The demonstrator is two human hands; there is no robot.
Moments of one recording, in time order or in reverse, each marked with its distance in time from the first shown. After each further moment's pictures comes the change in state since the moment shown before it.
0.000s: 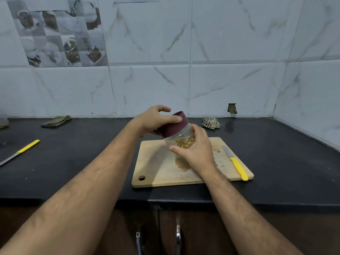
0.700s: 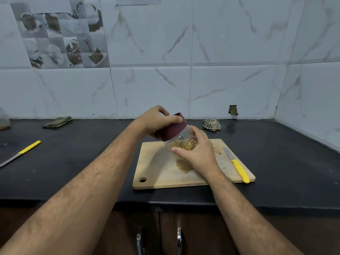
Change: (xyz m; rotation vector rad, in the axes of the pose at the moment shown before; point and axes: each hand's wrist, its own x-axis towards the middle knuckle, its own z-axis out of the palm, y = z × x) left_hand -0.004 0.007 0.001 0.093 0.121 -0.026; right_hand 0.000 -0.001 -0.007 0.130 -0.063 0.016
